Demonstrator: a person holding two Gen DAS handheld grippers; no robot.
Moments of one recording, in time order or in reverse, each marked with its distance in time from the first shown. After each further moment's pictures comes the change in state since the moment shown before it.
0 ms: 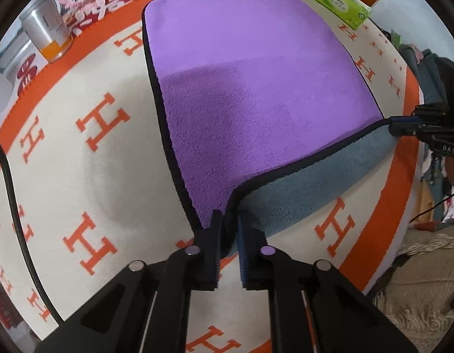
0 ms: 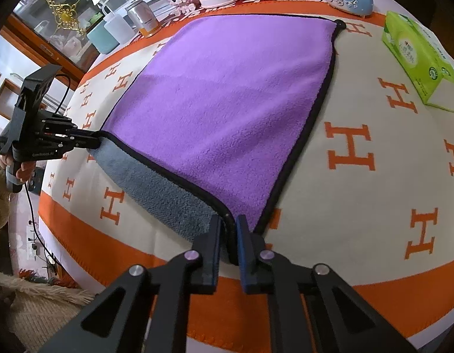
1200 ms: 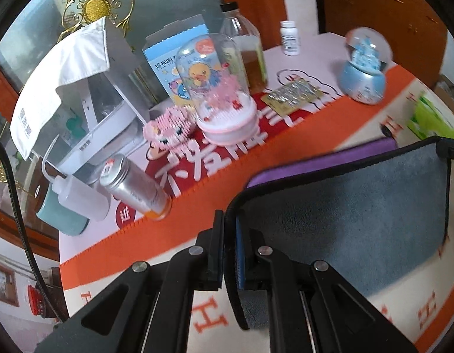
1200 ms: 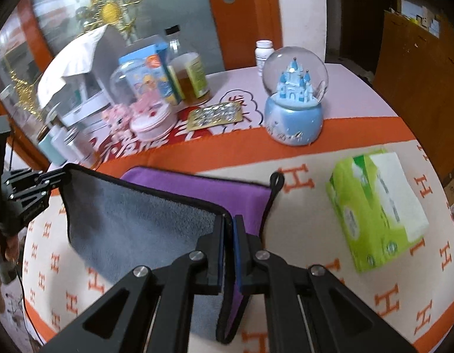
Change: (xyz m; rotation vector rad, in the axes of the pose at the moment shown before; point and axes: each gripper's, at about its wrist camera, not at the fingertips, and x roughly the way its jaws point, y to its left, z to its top) left arm -0.065 0.020 0.184 -0.161 -0.352 0.493; right arm -0.049 -0.060 0.175 0.122 -0.352 -0.210
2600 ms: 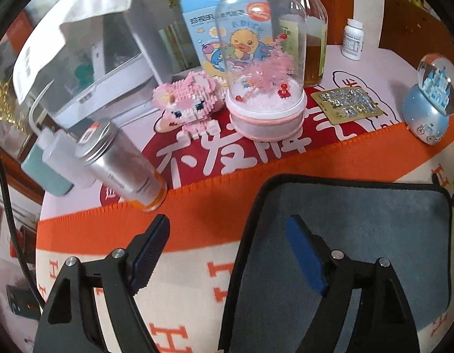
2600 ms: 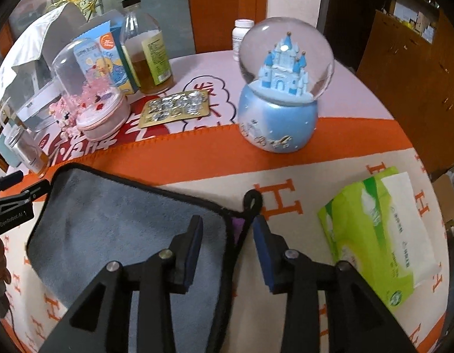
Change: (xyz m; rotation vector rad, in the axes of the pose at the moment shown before) left arm 0.073 0.013 0.008 -0.273 0.080 0.061; right arm 0.067 -0.010 0.024 -0.004 0.069 -0.146
